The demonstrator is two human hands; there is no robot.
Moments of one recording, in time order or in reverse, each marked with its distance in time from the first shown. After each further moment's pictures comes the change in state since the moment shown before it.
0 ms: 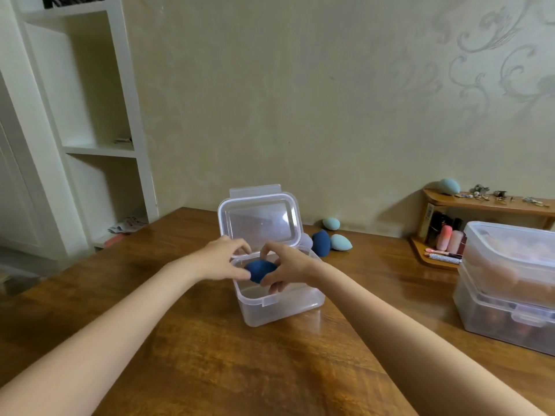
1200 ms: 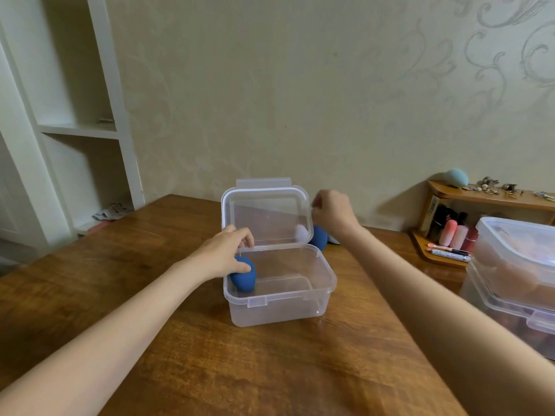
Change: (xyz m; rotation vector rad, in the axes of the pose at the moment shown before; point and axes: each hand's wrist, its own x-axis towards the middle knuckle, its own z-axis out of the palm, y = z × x) left_hand 0.028 0.010 0.025 -0.062 0.088 0.007; right_hand 0.023 0.036 -0.080 -0.254 0.733 0.154
